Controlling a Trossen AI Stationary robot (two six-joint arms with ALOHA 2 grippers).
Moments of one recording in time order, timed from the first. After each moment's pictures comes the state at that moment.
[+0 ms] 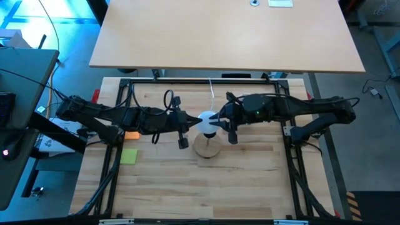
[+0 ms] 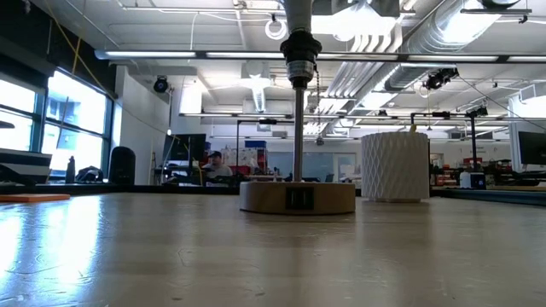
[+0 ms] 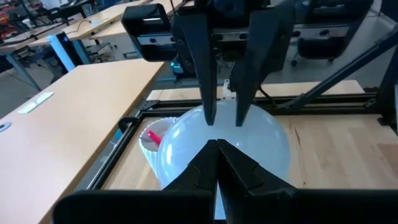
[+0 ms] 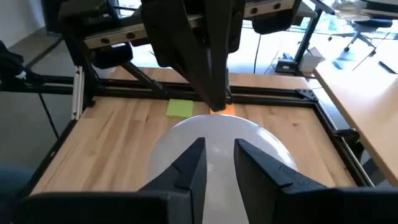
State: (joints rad) left arm -0.22 1.38 1.31 -0.23 -0.48 0.06; right arm 0.09 1.37 1.34 -0.40 0.08 -0.05
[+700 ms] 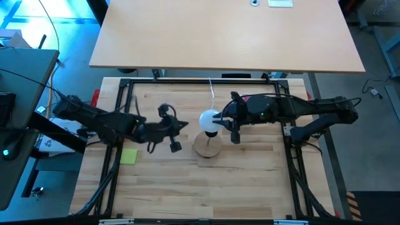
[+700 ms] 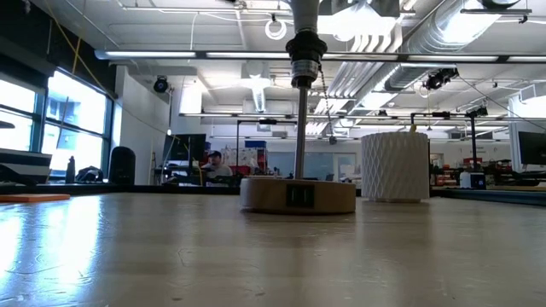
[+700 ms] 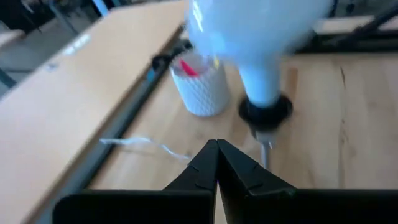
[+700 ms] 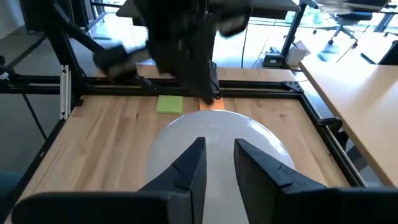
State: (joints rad) left arm -0.31 1.32 1.18 -0.46 -0.71 -0.14; right arm 0.10 1.33 1.33 -0.44 0.16 -0.01
